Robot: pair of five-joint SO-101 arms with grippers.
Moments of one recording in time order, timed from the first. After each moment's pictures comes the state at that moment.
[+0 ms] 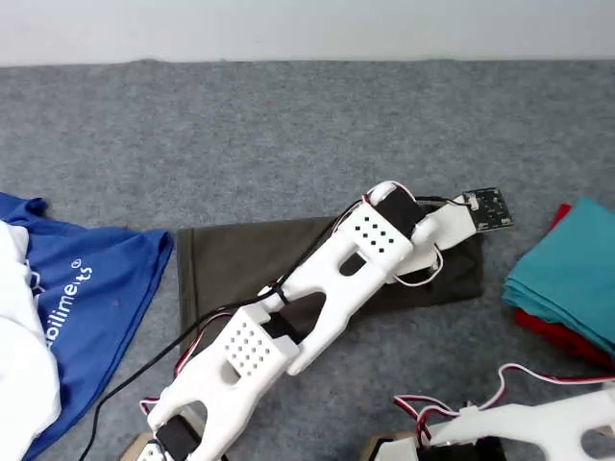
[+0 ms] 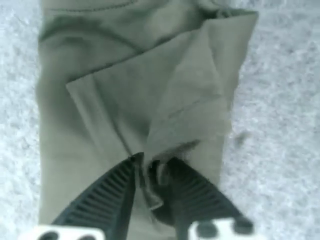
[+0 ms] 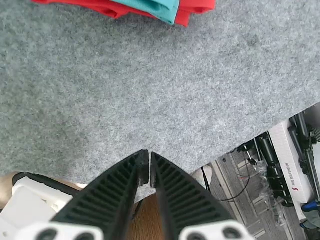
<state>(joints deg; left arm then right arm) 43.2 53.1 -56.0 94.0 -18.4 74.4 -39.8 29.2 89.8 51.9</state>
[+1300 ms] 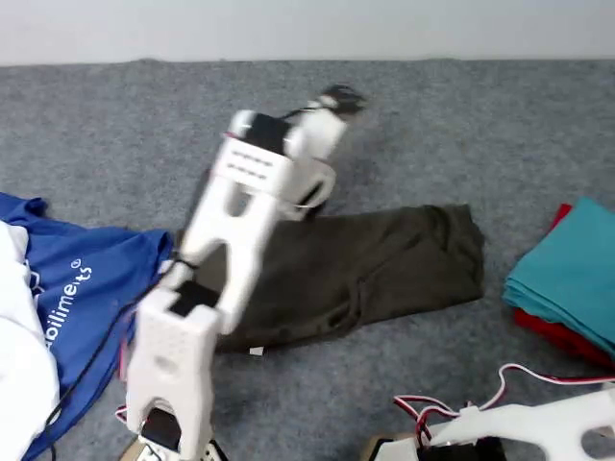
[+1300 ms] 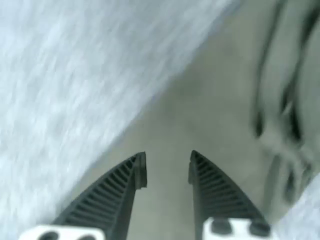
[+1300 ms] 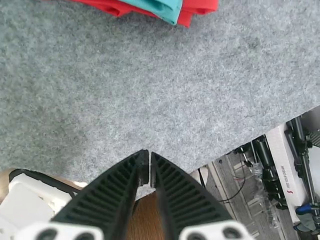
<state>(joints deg) 17.3 32.8 -38.6 99.0 -10.4 74.5 -39.8 29.2 89.8 53.6</state>
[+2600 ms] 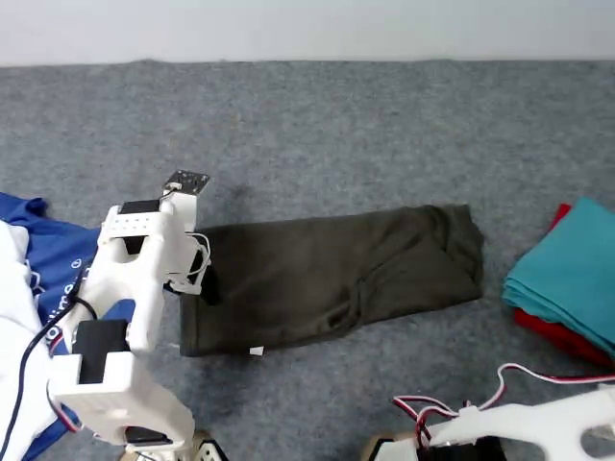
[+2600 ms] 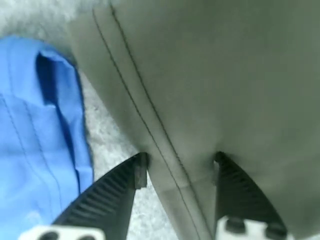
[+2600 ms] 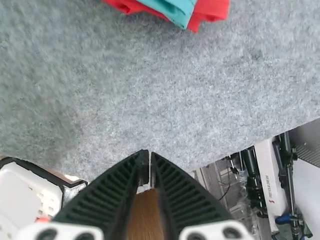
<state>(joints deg) -8.1 10.5 27.2 69.8 -8.2 73.8 -39.8 29.2 89.8 59.4</state>
